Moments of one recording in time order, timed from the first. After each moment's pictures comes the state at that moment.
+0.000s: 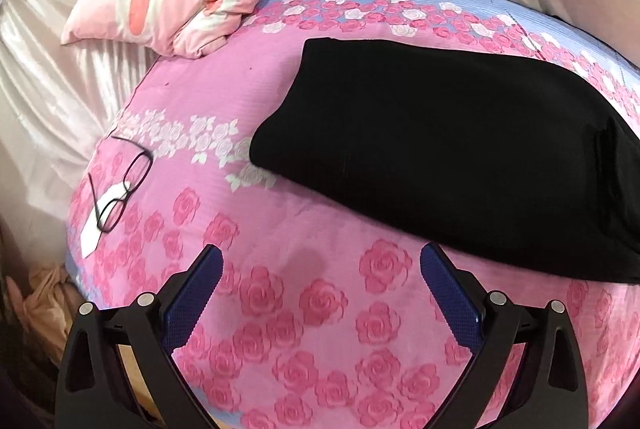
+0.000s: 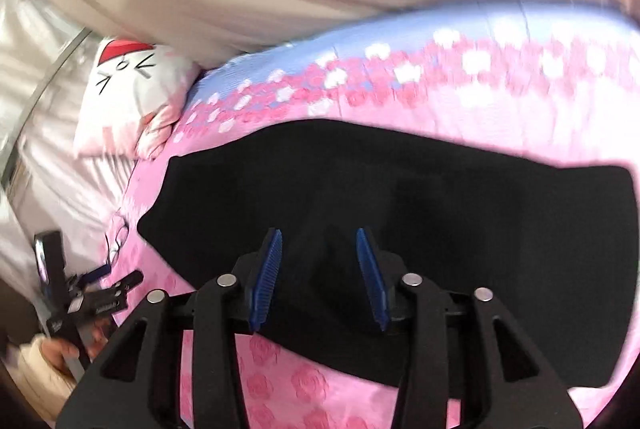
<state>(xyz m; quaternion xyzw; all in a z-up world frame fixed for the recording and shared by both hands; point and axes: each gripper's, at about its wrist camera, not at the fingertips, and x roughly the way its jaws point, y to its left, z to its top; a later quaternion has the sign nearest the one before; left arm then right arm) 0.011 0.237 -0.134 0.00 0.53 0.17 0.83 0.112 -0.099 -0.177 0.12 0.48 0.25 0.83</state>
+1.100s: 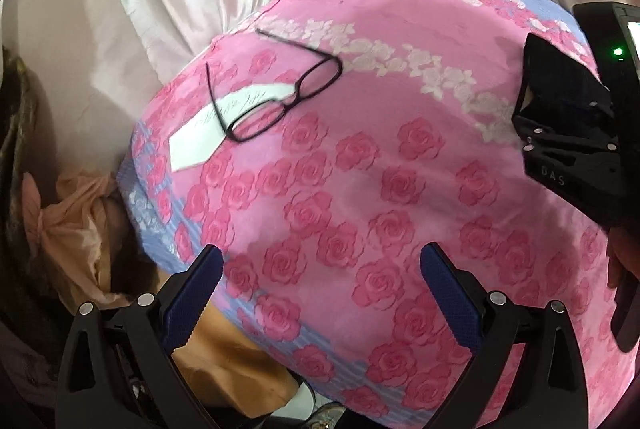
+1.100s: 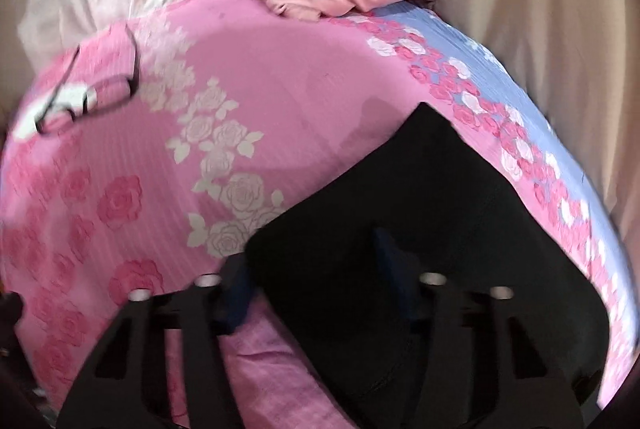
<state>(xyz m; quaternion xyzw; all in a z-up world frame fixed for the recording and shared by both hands) -0.086 0.405 -0.147 -0.09 0.54 0.31 0.78 0.064 0.326 -0.223 -0.27 0.39 0.34 0.82</state>
